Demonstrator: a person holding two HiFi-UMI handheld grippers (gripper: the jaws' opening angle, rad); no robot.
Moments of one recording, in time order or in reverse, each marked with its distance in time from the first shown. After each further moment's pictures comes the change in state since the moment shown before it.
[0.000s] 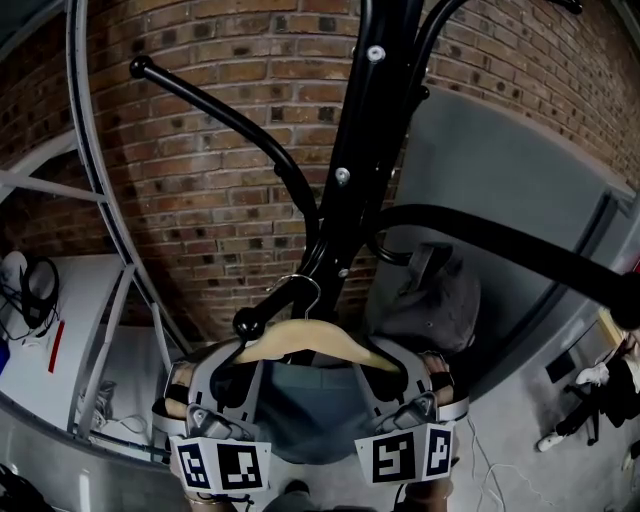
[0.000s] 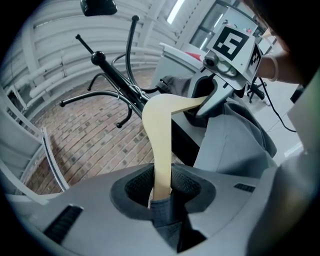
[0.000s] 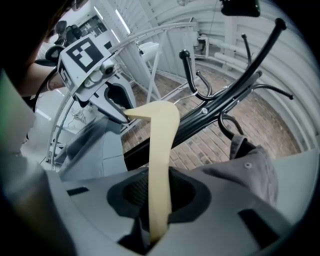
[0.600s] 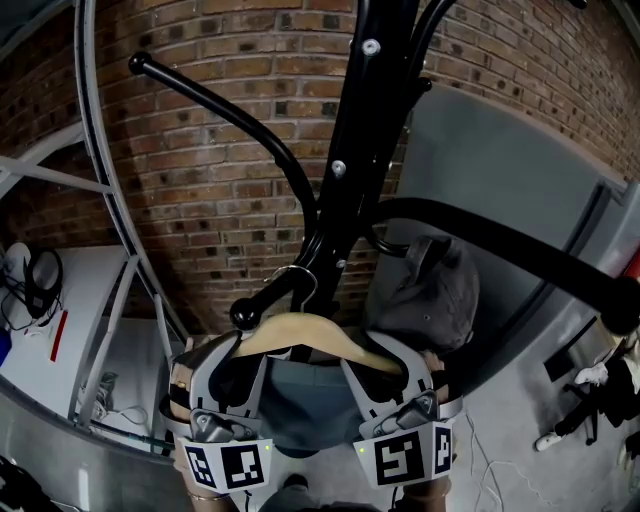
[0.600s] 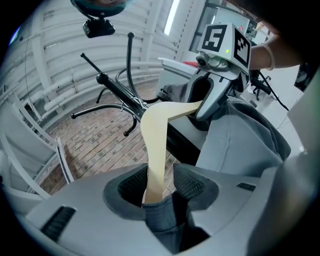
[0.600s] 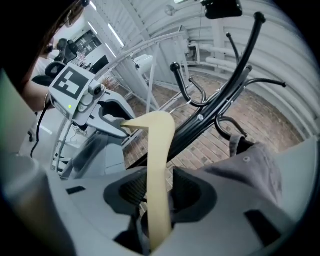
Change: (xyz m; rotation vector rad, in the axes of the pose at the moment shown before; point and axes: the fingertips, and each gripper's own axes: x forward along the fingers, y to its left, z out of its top) left arm -0.019 -0.005 0.005 0.027 -0.107 0.137; right arm -0.018 0.009 0.018 0.085 -0.102 0.029
